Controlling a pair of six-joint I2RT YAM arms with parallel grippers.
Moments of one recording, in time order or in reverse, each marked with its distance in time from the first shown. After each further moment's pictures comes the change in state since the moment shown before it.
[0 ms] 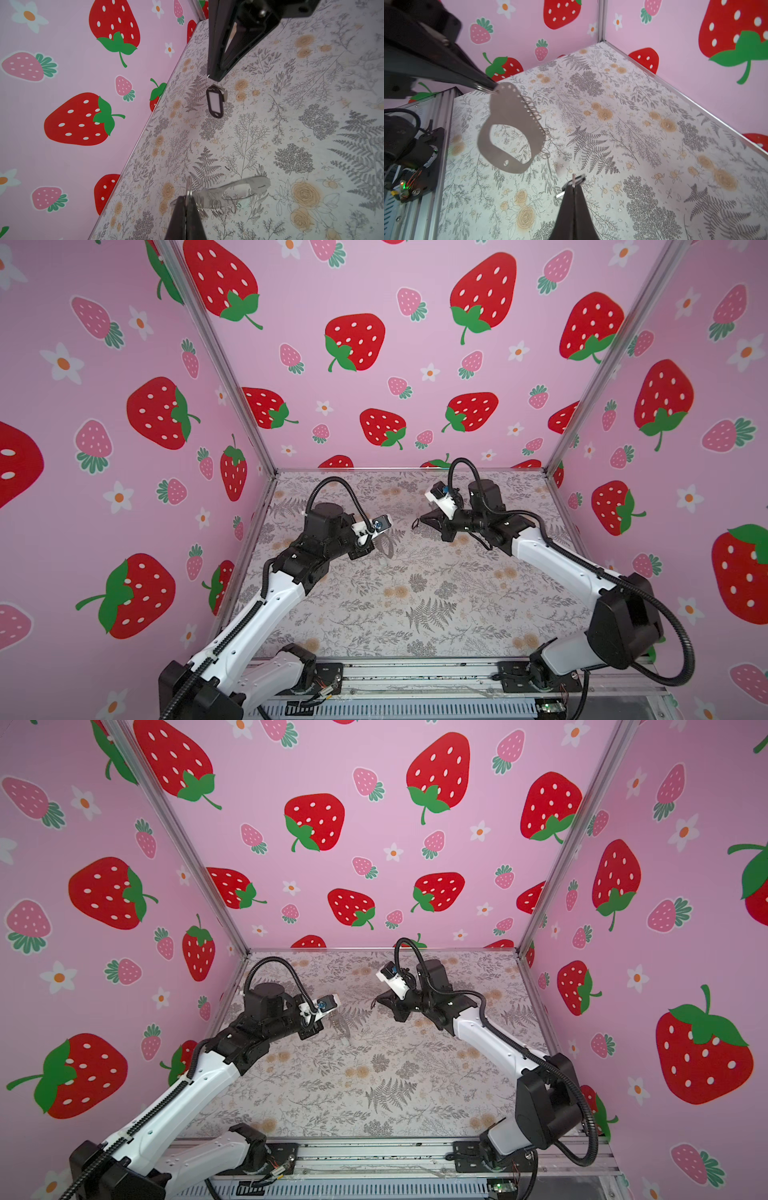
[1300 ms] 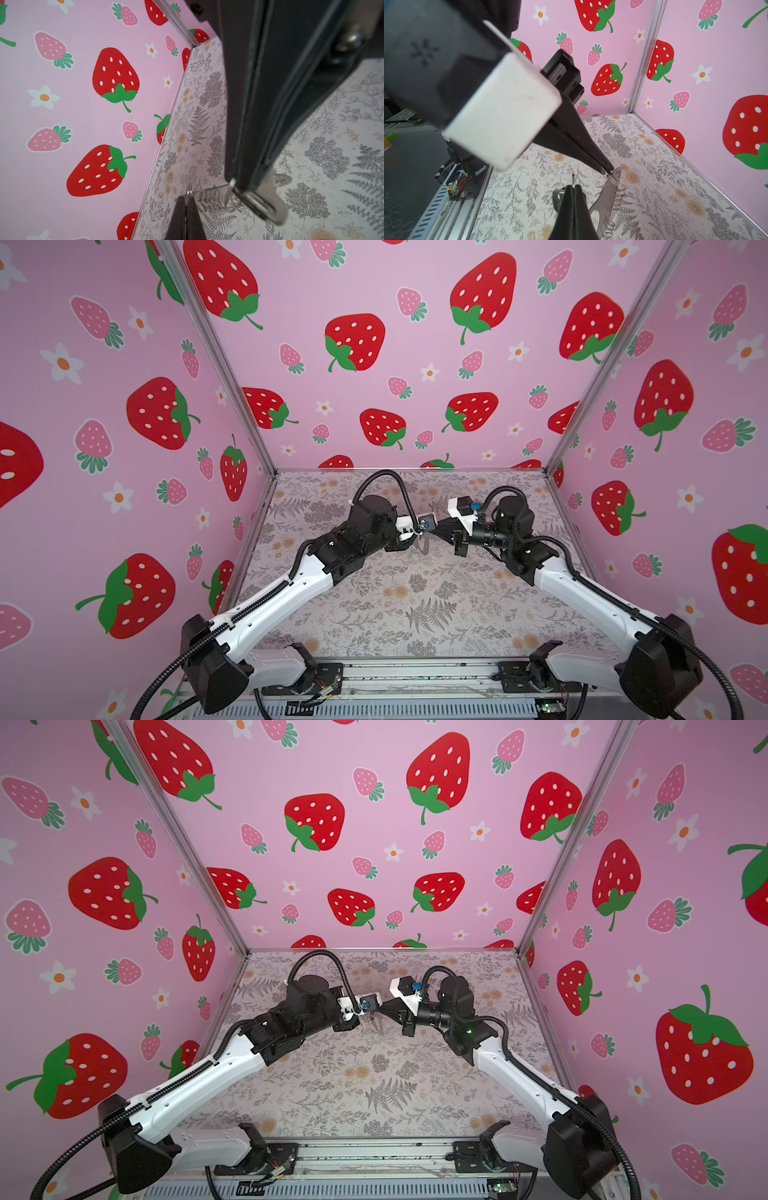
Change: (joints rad) left arm -0.309 0.180 0.226 0.009 -0.259 0.022; right arm -0.002 -0.217 -0.218 0.375 -0.241 0.105
